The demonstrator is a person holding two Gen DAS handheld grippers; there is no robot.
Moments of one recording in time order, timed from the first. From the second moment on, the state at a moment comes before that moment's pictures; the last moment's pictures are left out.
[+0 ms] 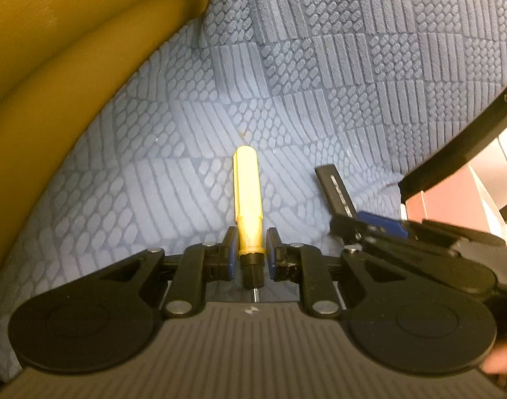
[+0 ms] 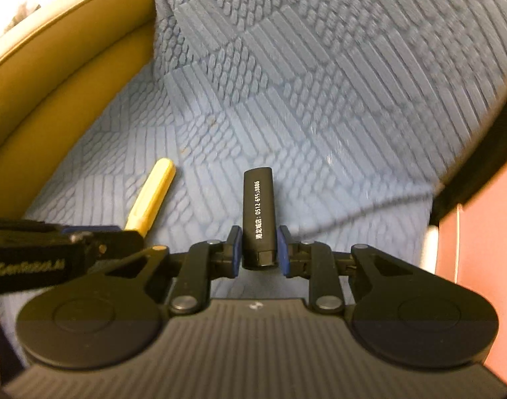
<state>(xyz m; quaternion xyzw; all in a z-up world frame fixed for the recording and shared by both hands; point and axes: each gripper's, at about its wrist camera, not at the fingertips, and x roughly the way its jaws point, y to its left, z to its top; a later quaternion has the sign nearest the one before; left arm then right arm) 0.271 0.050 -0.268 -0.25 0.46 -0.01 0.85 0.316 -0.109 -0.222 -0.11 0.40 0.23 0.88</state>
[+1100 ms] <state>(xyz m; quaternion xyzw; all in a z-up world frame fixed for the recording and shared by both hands) 0.218 0.015 -0.262 -0.23 0.46 -0.05 0.86 0.218 -0.147 -0.229 -0.05 0.43 0.16 0.89</state>
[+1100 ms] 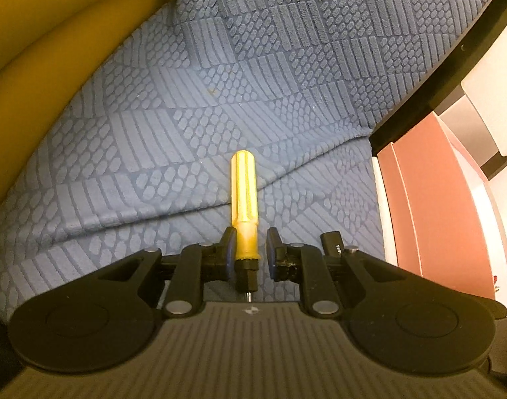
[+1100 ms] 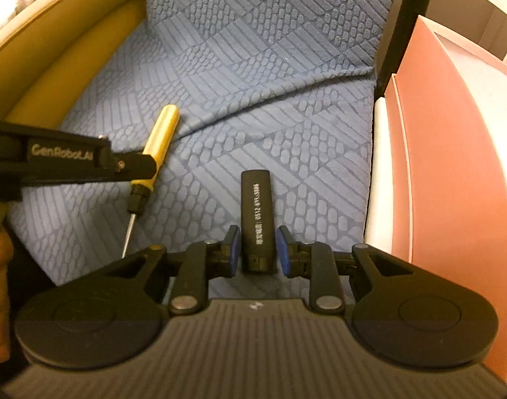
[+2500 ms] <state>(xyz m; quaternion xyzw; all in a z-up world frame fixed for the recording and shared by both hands) 0.227 -0.027 -0.266 -0.09 0.44 -0.06 0.89 0.229 -0.152 -0.235 -0.04 0.42 0.15 0.89</state>
